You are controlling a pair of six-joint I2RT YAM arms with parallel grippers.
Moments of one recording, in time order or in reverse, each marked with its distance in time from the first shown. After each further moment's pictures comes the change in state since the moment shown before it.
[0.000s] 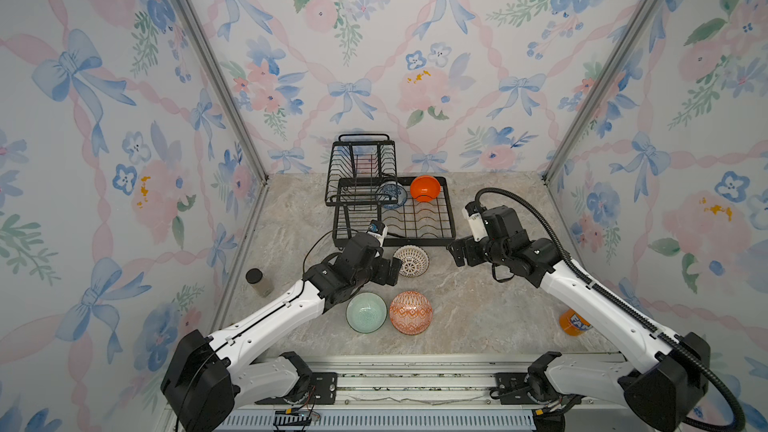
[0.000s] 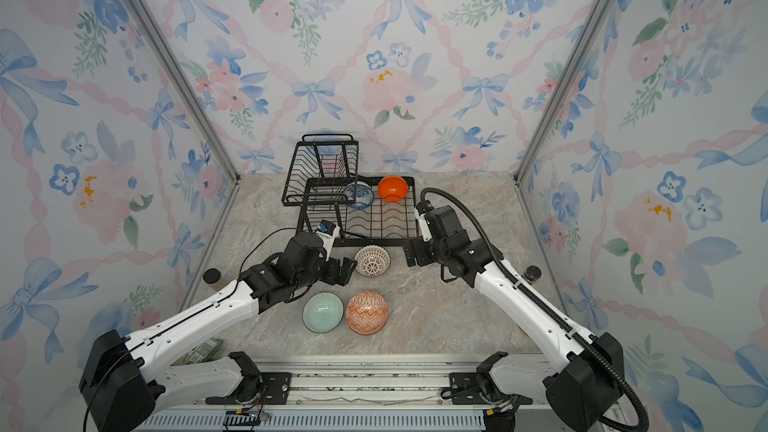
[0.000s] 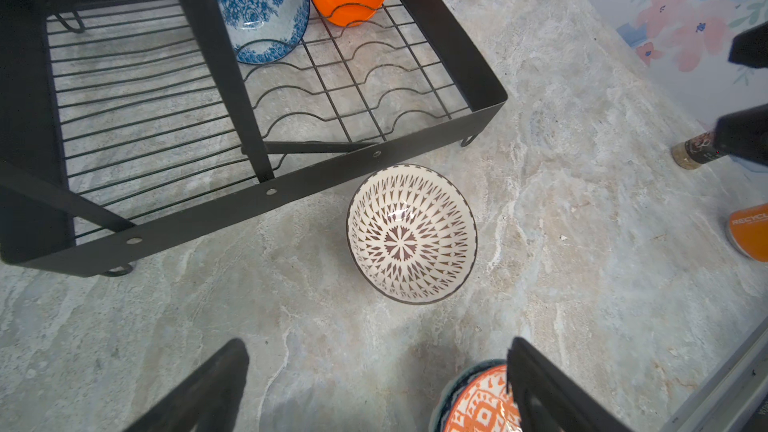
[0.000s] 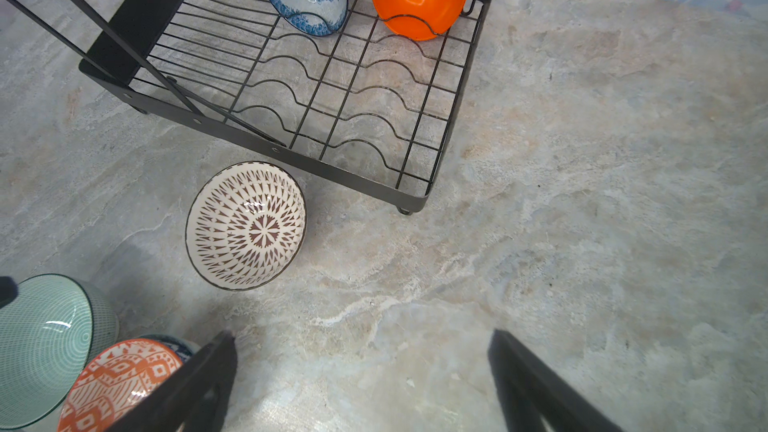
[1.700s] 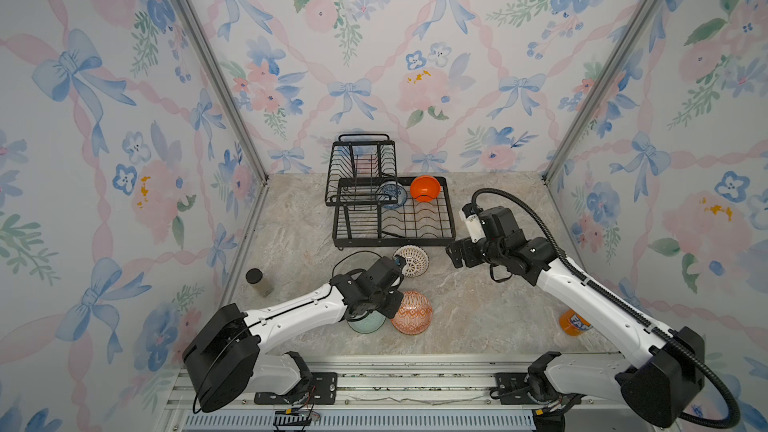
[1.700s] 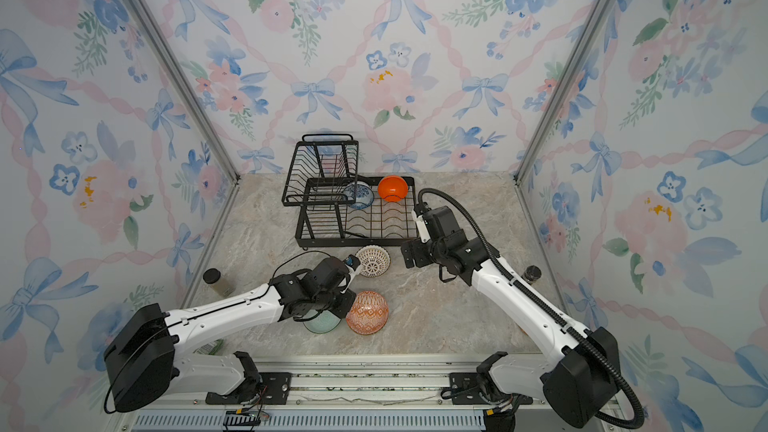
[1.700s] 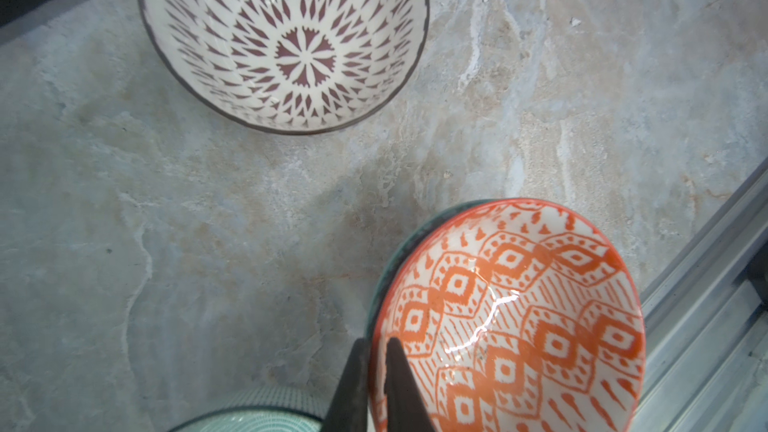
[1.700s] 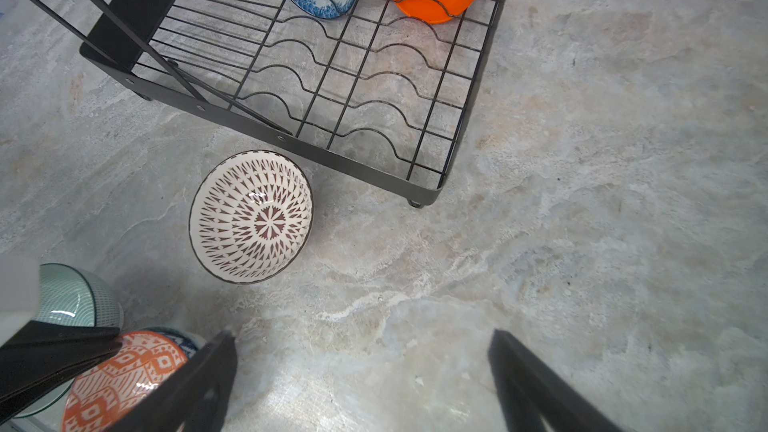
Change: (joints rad) left arm -0.154 0.132 -0.075 -0.095 0.107 0.008; right arm -0.008 0.026 -0.004 0.001 -0.030 0.000
